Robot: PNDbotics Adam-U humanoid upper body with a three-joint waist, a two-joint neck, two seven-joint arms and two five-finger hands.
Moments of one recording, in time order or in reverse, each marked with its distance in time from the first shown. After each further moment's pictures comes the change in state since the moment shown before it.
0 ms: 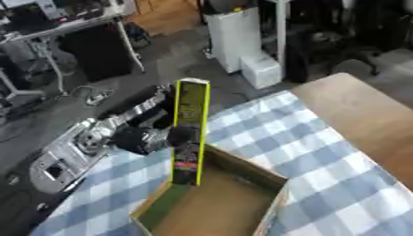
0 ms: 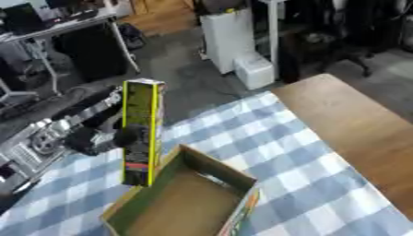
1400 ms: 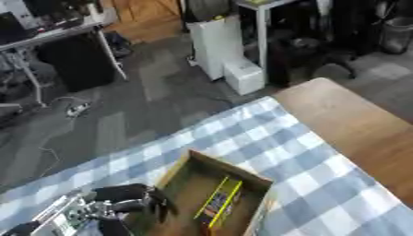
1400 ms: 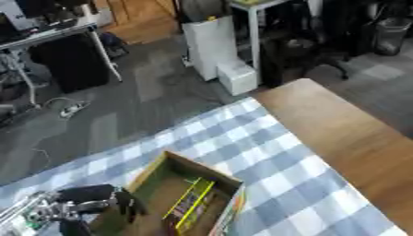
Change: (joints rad) left arm 0.179 0.002 0.089 0.093 -0.264 -0.055 -0.152; right arm -0.006 0.000 -0.019 0.000 -0.001 -0.001 -0.037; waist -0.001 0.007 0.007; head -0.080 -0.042
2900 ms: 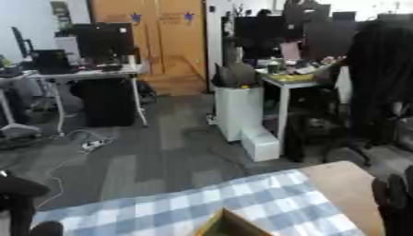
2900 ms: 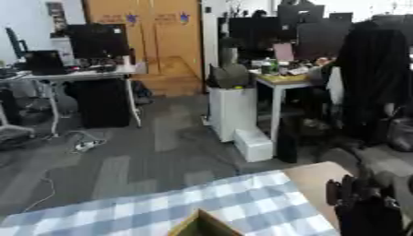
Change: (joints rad) left arm 0.295 -0.376 0.221 -0.706 -0.111 0.393 0.578; right arm 0.440 0.128 0.046 0.000 0.095 -0.180 0.241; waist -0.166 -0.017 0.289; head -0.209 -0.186
